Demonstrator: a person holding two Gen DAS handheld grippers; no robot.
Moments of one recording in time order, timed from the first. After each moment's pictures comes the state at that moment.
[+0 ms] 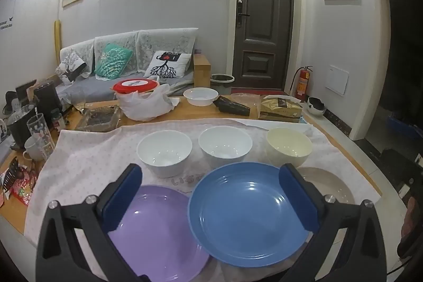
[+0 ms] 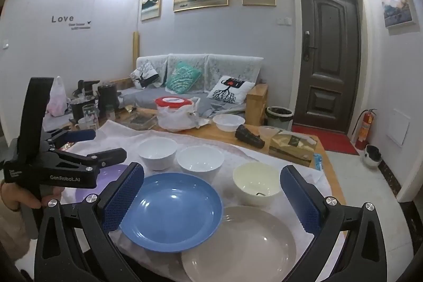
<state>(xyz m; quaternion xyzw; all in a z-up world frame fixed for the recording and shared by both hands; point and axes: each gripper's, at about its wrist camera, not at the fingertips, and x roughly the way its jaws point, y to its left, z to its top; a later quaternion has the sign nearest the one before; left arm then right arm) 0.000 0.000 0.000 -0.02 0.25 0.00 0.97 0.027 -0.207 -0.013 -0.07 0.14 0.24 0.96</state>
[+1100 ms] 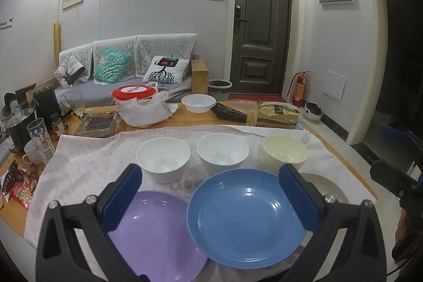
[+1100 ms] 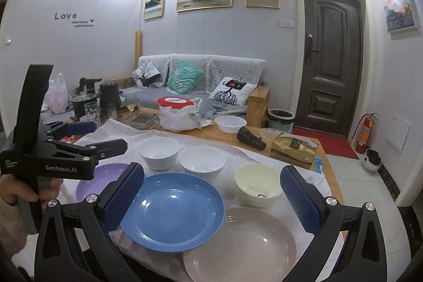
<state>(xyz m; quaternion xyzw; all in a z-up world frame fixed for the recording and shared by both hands) -0.006 0.000 0.008 -0.03 0.24 0.00 0.97 0.028 -0.205 -0.009 -0.07 0.14 0.24 0.96</state>
